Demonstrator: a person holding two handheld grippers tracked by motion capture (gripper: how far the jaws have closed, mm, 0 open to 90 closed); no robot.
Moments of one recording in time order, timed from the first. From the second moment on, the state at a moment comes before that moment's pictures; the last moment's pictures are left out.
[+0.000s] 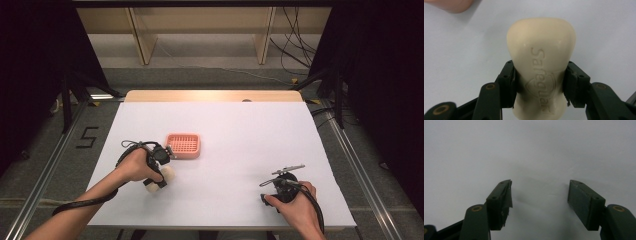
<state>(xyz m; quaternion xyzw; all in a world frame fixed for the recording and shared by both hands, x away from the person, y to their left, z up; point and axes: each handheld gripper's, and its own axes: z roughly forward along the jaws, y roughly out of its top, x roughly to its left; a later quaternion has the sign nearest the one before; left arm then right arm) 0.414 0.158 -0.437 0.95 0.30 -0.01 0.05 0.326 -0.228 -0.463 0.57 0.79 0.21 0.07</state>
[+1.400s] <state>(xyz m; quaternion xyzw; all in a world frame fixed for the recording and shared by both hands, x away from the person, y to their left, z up) 0.434 0.167 -0.422 0.94 0.32 0.03 0.09 0.321 -0.238 -0.440 0.55 0.77 0.28 0.16</state>
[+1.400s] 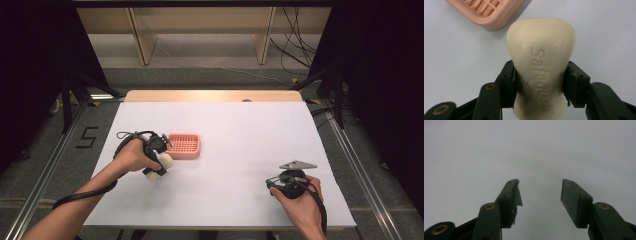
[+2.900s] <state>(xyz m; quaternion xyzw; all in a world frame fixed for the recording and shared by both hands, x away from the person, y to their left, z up) 0.459 0.159 -0.411 0.94 0.31 0.07 0.15 0.322 -0.239 -0.442 0.54 0.77 0.28 0.17</state>
